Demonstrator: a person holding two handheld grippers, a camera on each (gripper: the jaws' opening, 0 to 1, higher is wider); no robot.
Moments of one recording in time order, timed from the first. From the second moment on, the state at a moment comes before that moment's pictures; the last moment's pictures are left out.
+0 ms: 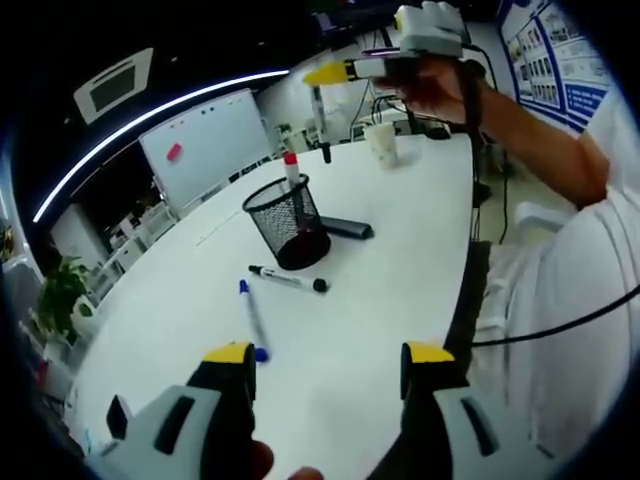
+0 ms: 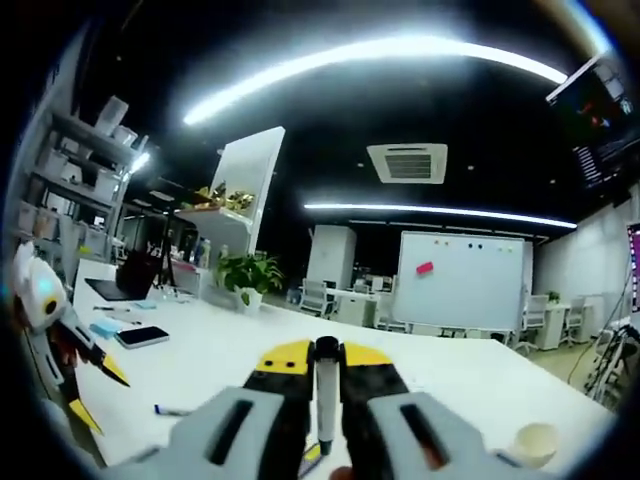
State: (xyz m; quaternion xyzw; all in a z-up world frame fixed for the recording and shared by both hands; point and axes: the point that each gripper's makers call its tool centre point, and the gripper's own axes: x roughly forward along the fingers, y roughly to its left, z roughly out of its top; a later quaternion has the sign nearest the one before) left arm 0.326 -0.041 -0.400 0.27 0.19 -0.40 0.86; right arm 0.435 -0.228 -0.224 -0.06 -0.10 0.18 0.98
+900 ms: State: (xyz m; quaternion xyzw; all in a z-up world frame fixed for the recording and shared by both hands) left arm 0.327 -0.040 -0.396 0.27 0.18 -0.40 0.86; right arm 0.435 -0.212 -0.199 -0.06 -0.12 0.20 0.97
